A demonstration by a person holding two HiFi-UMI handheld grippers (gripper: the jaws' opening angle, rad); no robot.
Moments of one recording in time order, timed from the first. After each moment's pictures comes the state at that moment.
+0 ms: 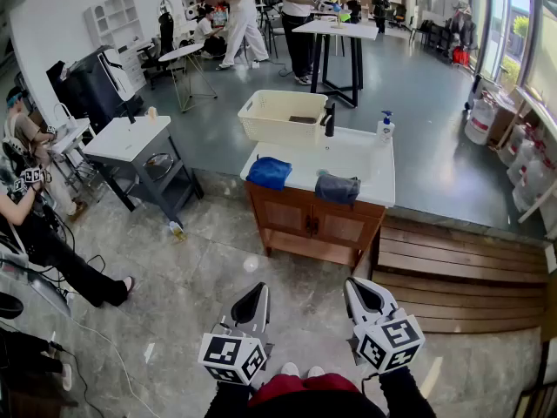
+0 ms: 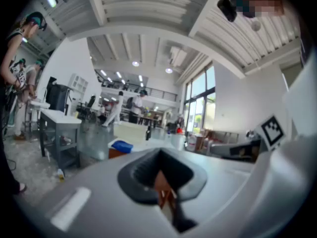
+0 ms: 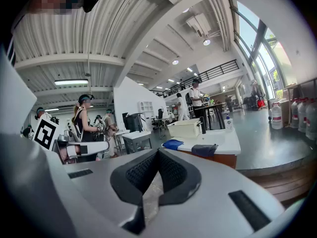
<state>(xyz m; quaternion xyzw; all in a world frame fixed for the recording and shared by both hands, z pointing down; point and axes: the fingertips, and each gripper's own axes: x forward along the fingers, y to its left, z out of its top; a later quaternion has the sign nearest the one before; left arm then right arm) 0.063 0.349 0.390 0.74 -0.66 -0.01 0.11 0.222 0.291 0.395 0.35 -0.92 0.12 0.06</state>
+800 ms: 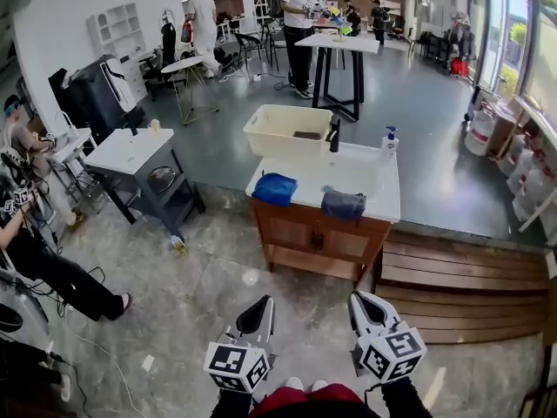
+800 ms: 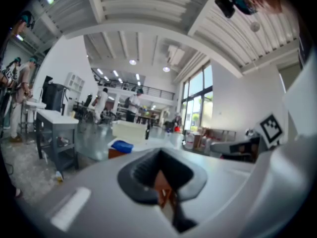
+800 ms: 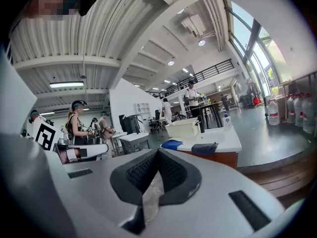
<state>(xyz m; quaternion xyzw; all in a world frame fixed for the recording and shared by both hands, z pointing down) 0.046 0.336 0.396 0.76 -0.64 0.00 0.11 0.211 0.282 0.399 0.38 -0.91 0.14 0.05</state>
